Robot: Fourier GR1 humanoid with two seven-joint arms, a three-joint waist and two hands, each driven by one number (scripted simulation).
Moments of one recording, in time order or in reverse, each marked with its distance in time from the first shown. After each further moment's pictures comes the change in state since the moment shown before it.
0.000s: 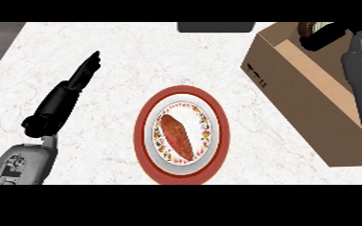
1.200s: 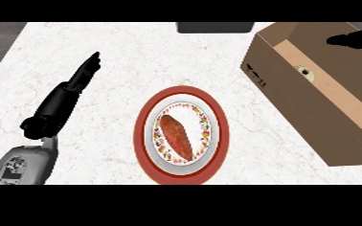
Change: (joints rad) left arm 0.011 -0.026 0.022 -0.020 -0.020 -0.021 0.010; right arm 0.026 -0.032 -0.408 0.174 -0.437 0.049 -0.419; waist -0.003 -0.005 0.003
